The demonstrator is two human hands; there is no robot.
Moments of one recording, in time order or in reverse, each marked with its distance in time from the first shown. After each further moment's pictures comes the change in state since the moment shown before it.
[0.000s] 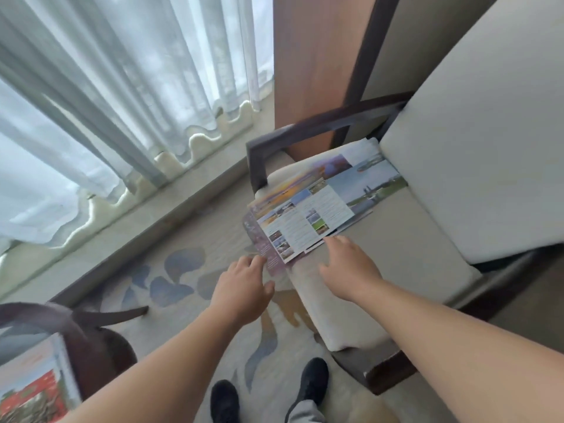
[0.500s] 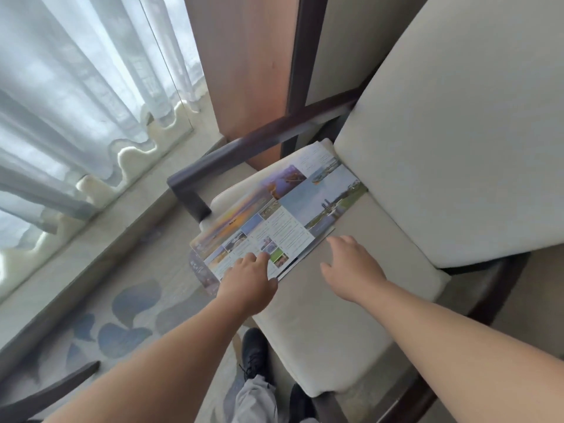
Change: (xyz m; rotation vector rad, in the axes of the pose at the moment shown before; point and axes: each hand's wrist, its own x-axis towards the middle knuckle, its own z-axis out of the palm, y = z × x) left_hand 0.167 0.094 0.016 0.100 -0.142 0.145; right_hand 0.097 0.092 -0.061 0.077 0.044 0.213
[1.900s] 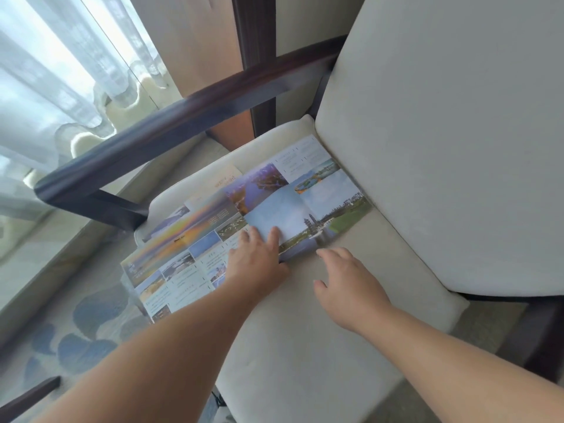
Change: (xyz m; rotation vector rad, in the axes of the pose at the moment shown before) left_hand 0.171 0.078 0.082 0.163 -0.012 -0.043; right_hand 0.111 0.110 0.039 0.096 -0.088 -0.096
